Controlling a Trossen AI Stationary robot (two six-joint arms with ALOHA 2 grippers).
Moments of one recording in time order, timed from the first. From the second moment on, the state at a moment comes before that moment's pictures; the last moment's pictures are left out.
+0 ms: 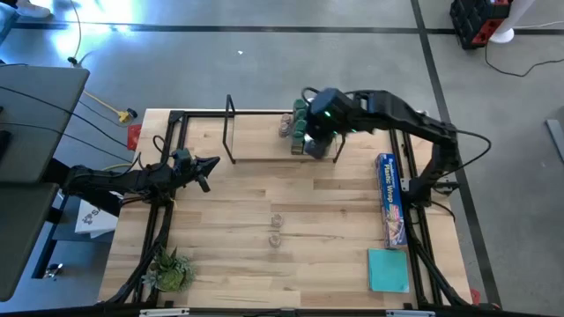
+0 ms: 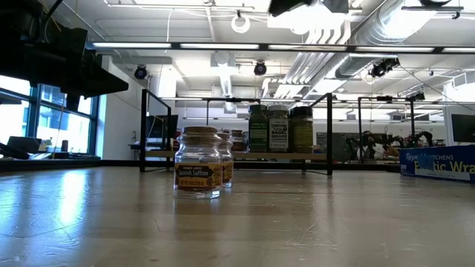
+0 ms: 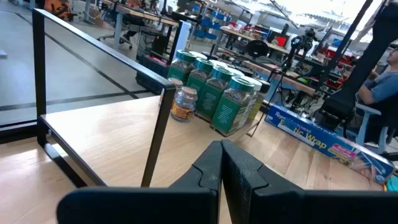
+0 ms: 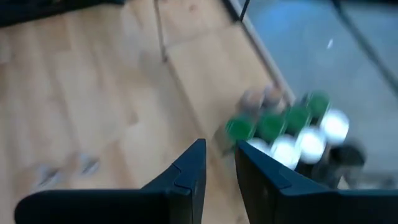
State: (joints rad) left arm -0.05 0.14 0.01 0.06 -0.64 -0.36; right arm -0.15 1.73 2.09 -1.27 0.23 0.12
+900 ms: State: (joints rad) left arm -0.05 0.57 0.68 -0.55 -0.52 -0.67; right arm 0.18 1.66 2.09 -1.55 0.61 0.67
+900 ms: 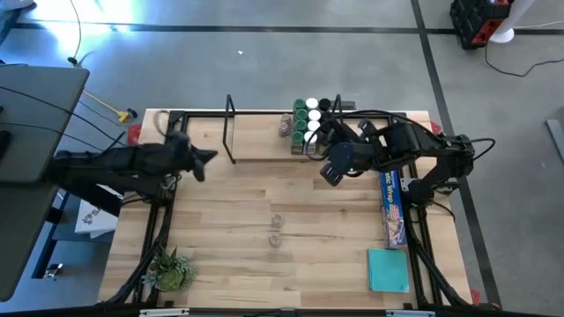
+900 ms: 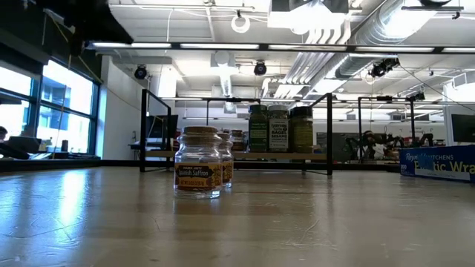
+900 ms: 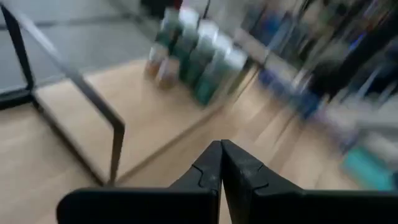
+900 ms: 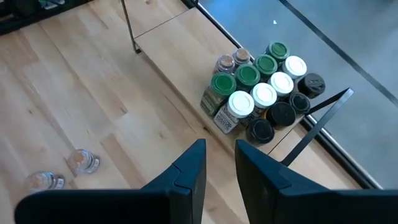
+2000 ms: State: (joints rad) left arm -0.09 1.72 0.99 -0.11 0.26 0.25; right arm 0.26 1.66 2.09 -1.57 0.60 0.80
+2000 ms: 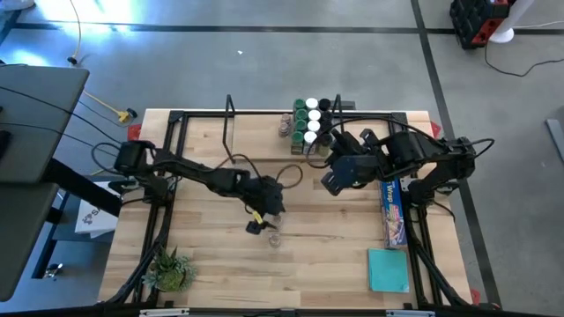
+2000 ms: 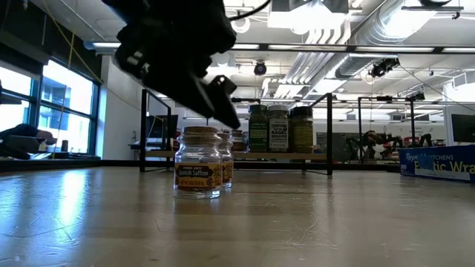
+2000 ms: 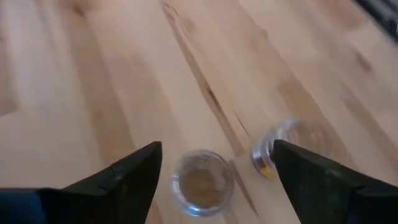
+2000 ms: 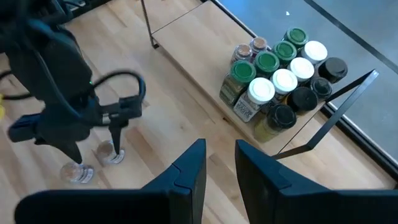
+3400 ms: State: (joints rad) left arm 0.27 1.63 0.99 -0.11 -0.04 -0.01; right arm 0.28 1.66 2.09 -1.57 0.76 0.83
